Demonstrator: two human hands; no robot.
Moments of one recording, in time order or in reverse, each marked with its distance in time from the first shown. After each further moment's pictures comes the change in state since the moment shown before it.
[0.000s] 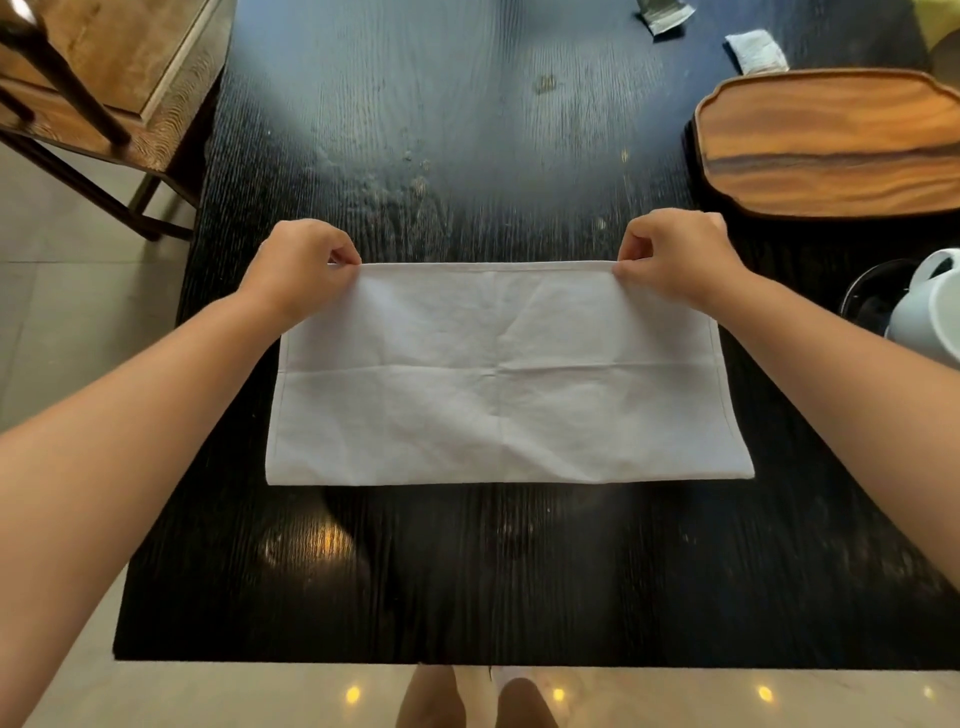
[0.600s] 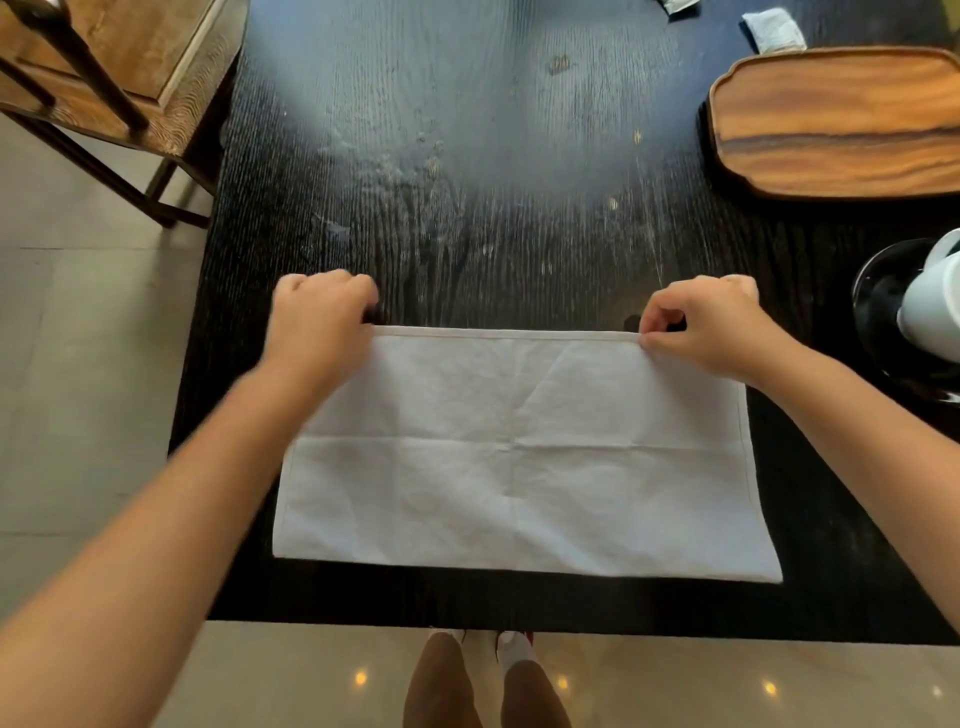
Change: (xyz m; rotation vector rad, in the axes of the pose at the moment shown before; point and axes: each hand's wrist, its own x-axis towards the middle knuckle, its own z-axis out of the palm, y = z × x) left_hand -0.073 0.025 0.013 0.219 -0.097 -0.057; right_hand -0.080 0.002 0.006 0.000 -0.162 -0.091
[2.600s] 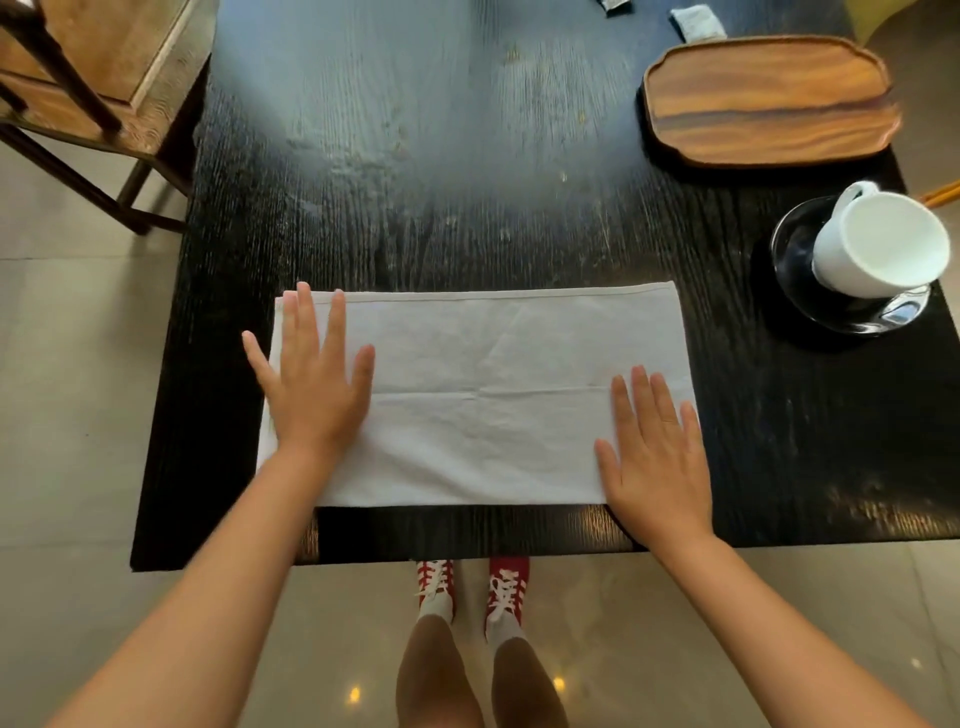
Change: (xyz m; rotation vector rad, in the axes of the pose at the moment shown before) left_hand -0.086 0.020 0.059 -0.041 0.135 -0.186; right_hand -0.160 -0.045 0.111 -0.230 0.075 0.307
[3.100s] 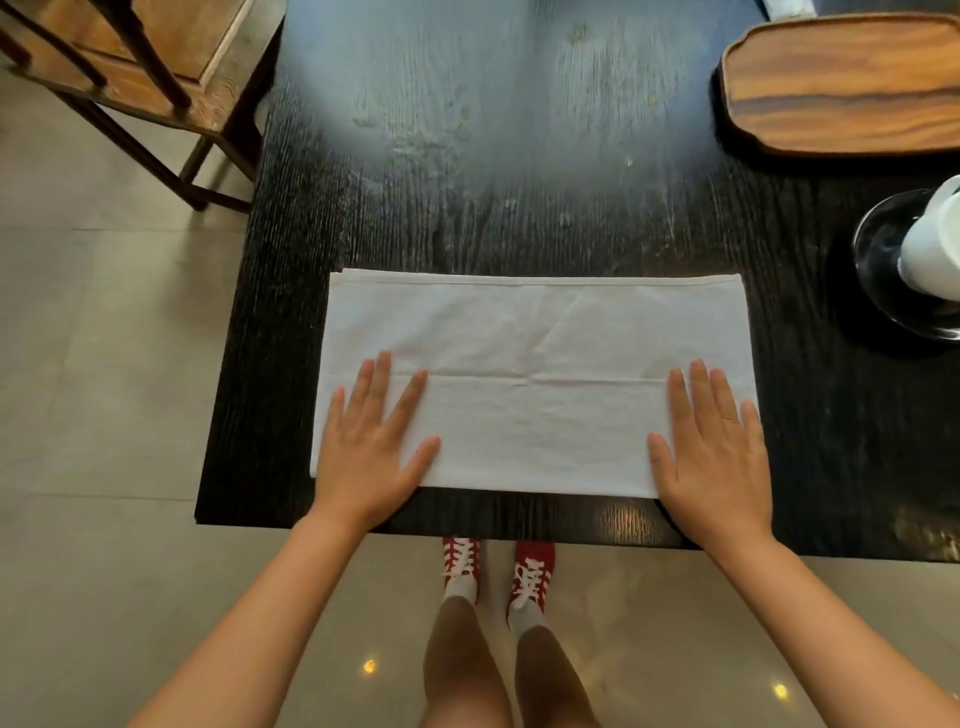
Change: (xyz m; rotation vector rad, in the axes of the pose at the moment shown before) left_hand -0.080 -0.035 0.020 0.047 -0.143 0.199; right_hand -0.001 0.002 -0.001 0.022 0.034 -0.024
